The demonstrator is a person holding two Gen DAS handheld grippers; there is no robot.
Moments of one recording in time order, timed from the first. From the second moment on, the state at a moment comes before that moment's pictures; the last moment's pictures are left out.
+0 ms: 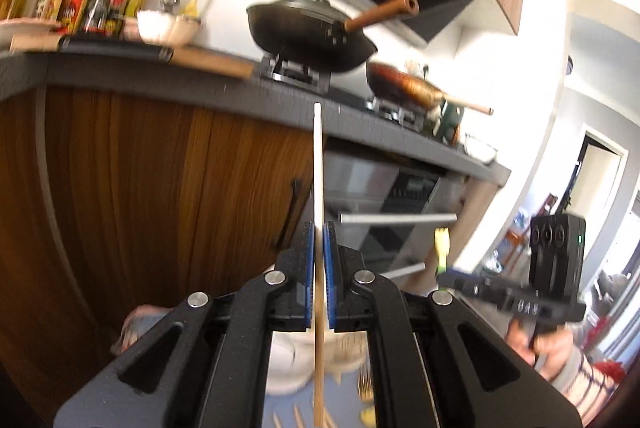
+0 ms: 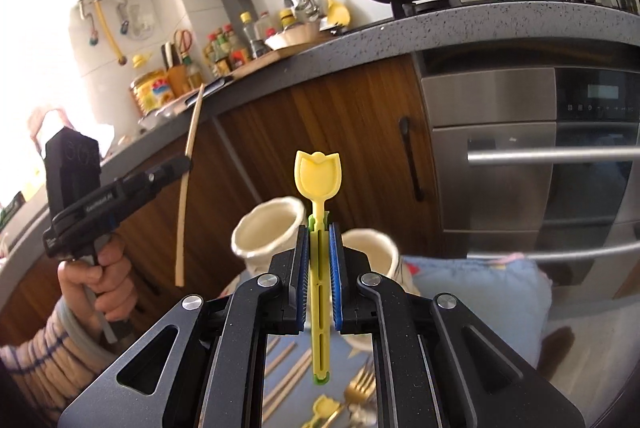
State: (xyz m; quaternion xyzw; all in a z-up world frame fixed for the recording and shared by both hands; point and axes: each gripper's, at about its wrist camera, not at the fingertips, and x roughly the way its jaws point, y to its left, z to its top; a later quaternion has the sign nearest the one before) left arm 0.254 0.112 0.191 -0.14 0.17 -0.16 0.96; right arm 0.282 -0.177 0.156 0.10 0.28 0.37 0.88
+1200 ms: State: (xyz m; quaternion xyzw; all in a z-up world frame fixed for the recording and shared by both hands) left arm 0.298 0.059 0.121 -0.04 0.24 -0.08 0.97; right arm 0.309 -0.119 0.098 -0.01 0.31 0.28 0.91
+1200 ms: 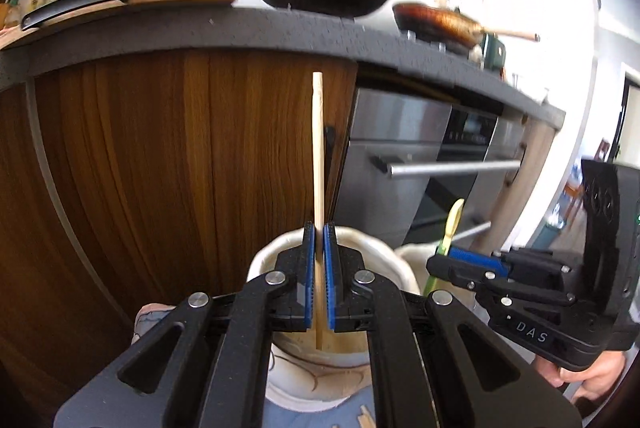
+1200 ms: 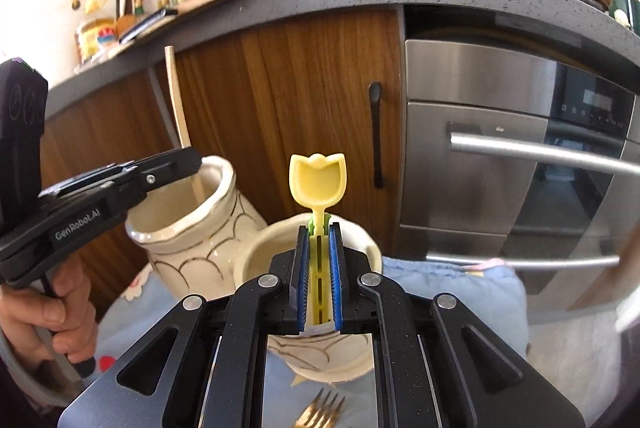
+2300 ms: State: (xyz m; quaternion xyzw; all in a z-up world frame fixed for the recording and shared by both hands) left arm 0.323 0.043 0.124 0.02 0.36 -0.10 0.93; right arm 0.323 -0.101 0.091 -0.05 0.37 0.28 0.88
